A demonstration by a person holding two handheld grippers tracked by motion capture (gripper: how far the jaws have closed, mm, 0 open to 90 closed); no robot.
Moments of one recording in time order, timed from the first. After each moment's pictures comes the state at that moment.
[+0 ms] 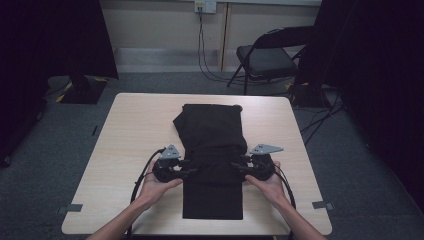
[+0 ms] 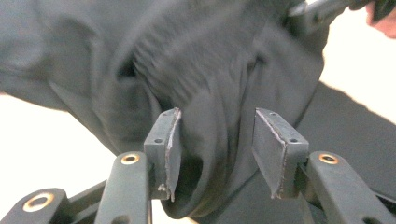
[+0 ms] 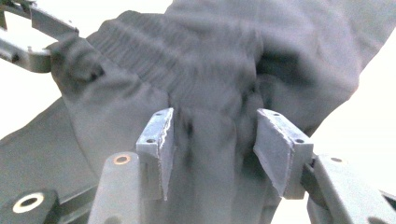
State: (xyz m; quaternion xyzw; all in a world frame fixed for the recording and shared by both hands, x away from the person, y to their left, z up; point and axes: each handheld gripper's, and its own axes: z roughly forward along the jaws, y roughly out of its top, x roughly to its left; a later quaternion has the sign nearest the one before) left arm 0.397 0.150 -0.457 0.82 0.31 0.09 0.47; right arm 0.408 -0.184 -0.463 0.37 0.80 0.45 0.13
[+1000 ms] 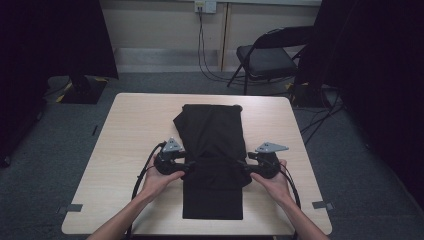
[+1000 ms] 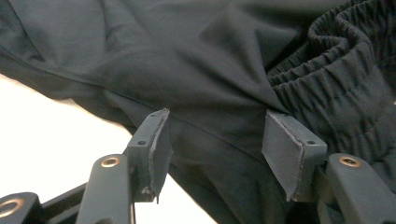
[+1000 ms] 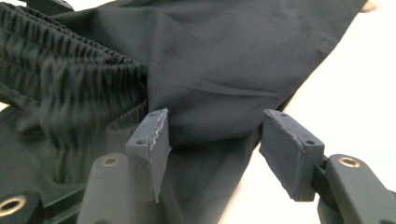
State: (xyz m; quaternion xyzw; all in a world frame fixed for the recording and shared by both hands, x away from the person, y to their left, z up) left arm 0.412 0.142 -0.465 0.83 0.33 0.13 0.43; right arm 0.410 -0.199 -0.465 0.38 0.80 0.43 0.16
